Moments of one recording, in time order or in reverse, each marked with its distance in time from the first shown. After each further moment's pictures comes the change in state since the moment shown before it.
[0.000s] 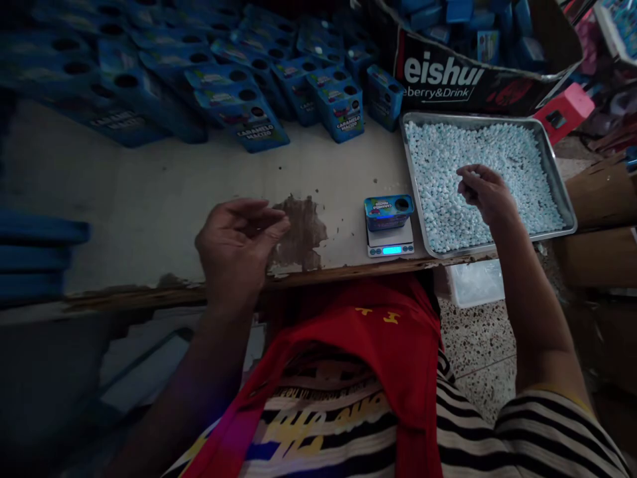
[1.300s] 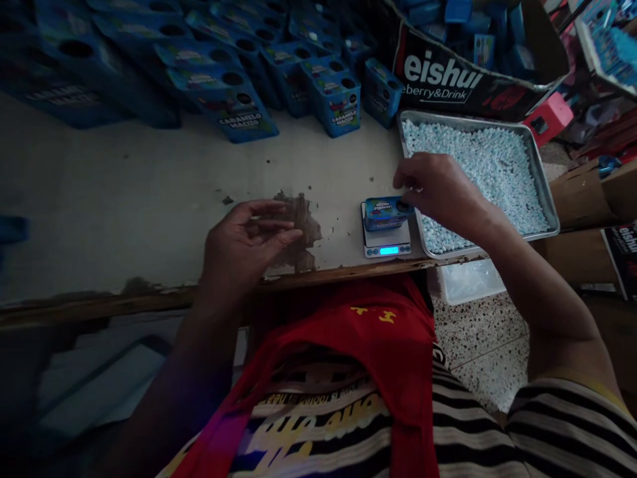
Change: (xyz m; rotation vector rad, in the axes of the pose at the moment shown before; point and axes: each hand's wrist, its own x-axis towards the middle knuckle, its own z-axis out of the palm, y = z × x) left_hand 0.005 0.002 -0.008 0.175 -0.234 -0.189; right_hand -0.047 -0.097 0.085 -0.914 -0.421 -0.499
